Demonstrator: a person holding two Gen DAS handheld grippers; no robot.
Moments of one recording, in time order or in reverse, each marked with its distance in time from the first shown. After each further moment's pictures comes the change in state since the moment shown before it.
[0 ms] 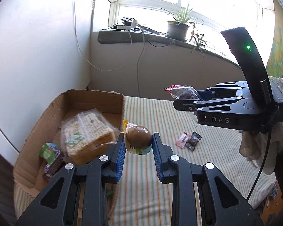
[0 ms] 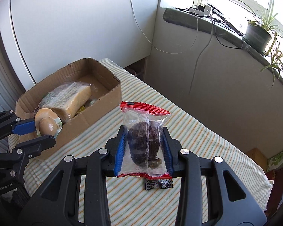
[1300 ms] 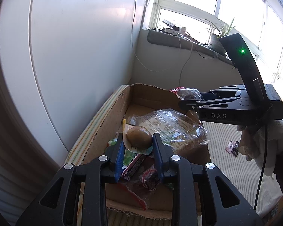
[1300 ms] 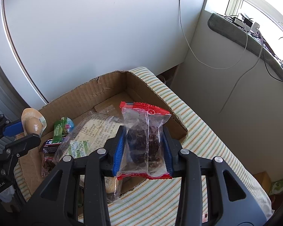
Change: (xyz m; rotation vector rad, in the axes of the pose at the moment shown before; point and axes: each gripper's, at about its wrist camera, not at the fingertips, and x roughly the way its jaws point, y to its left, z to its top) left arm -0.003 0.115 -0.007 -0.159 -0.014 0.141; right arm 0.081 0.090 0.079 -0.104 0.042 0.084
